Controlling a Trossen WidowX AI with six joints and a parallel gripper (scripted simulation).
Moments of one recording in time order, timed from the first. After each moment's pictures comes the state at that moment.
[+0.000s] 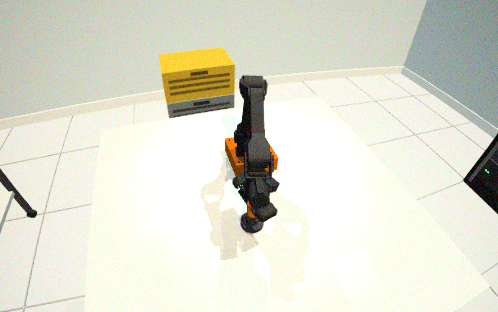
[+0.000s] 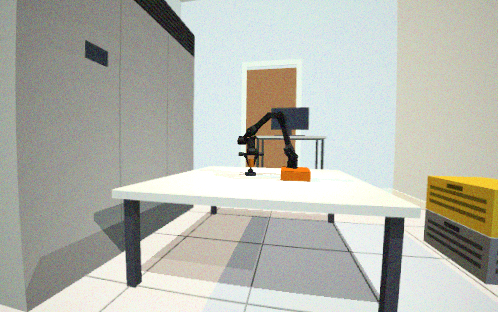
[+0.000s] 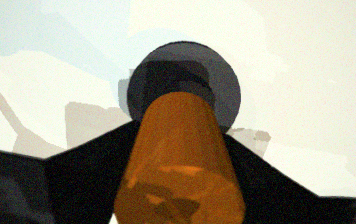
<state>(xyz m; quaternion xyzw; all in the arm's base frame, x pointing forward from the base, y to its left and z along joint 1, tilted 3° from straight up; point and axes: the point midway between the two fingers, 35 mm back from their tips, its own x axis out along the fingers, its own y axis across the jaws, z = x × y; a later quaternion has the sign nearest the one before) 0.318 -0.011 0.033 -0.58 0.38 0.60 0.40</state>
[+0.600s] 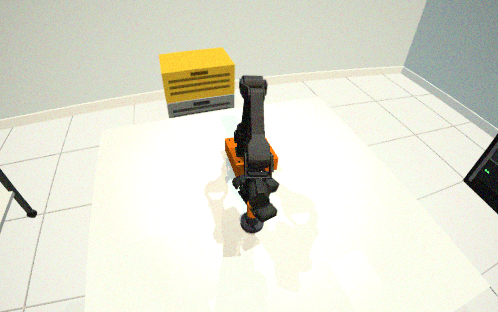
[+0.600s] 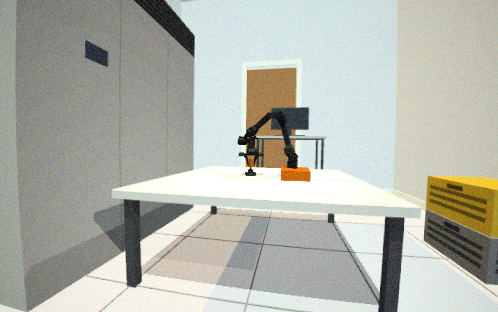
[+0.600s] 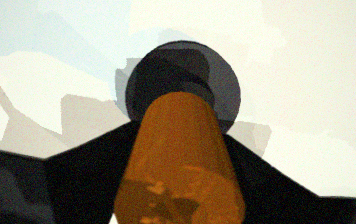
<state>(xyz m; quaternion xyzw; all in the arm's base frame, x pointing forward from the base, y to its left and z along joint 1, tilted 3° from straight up) 0.318 -0.011 0.030 -0.58 0.38 0.60 0.40</state>
